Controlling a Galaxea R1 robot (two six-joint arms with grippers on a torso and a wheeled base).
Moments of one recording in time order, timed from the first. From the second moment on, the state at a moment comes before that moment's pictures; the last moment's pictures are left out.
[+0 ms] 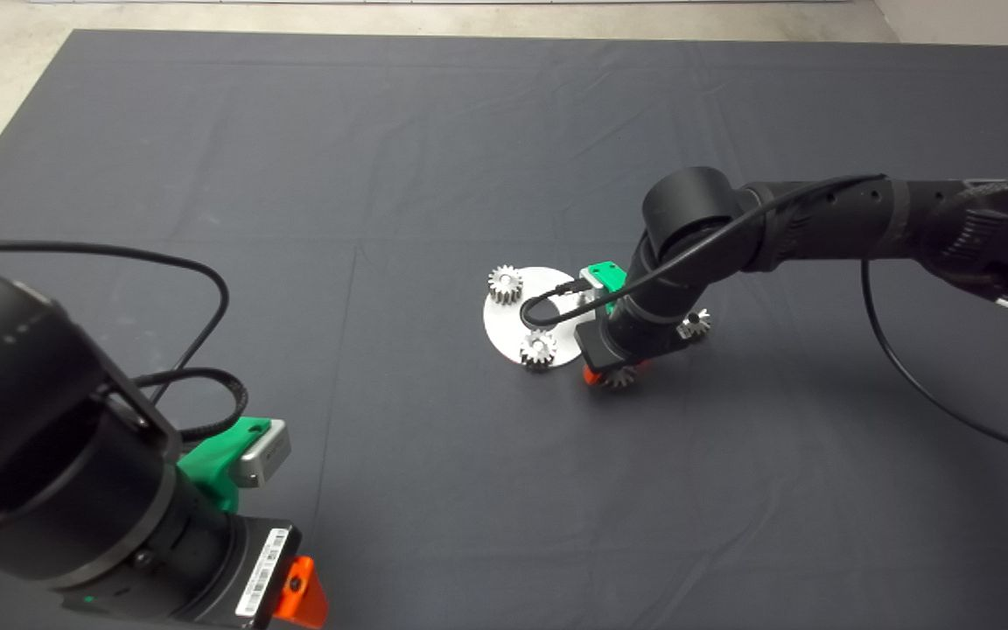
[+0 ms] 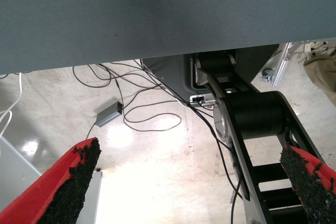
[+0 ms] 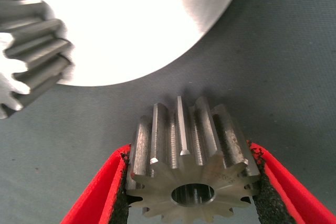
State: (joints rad) left arm -0.49 2.23 -0.38 -0.05 1.46 -1.76; right arm 0.28 2.72 -1.17 -0.29 -1.53 1.29
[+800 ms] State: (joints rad) left arm -0.49 2.23 -0.38 -0.05 1.46 -1.76; right arm 0.29 2.73 -1.17 -0.29 -1.53 1.32
